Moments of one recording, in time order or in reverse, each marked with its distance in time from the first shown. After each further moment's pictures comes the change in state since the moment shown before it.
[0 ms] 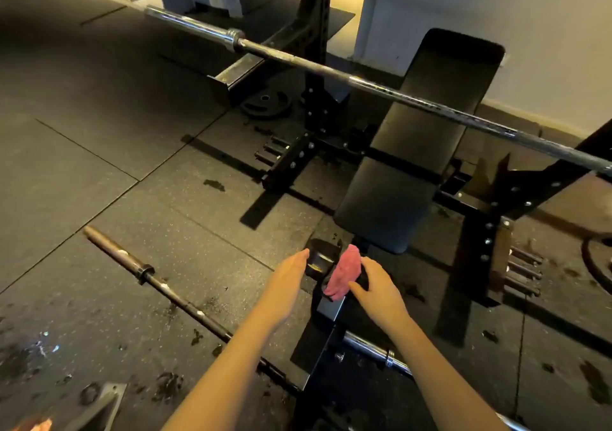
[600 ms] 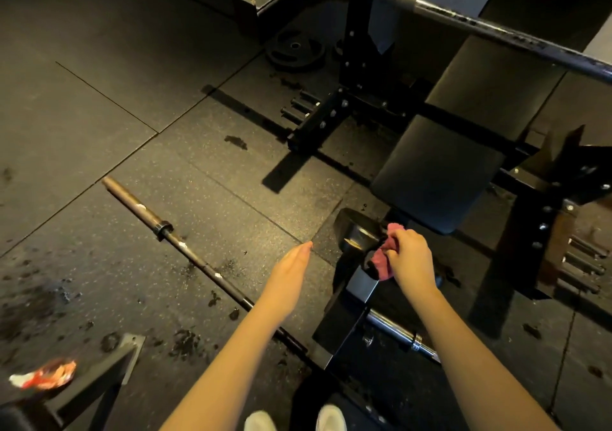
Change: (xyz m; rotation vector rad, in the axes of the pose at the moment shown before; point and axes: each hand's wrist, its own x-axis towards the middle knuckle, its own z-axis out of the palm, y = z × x) left_hand 0.041 -0.098 -0.034 -0.002 0.077 -0.074; right_hand 0.069 0.012 0.056 -0.154 0.117 0.077
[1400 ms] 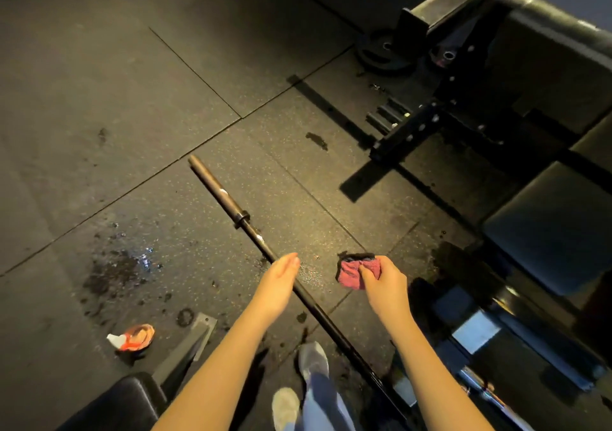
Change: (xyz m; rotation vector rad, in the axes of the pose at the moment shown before) left_hand 0.009 -0.073 -0.273 -0.011 0.174 -0.198; right_hand -0.034 -0.268 0.153 0.315 -0.180 0.064
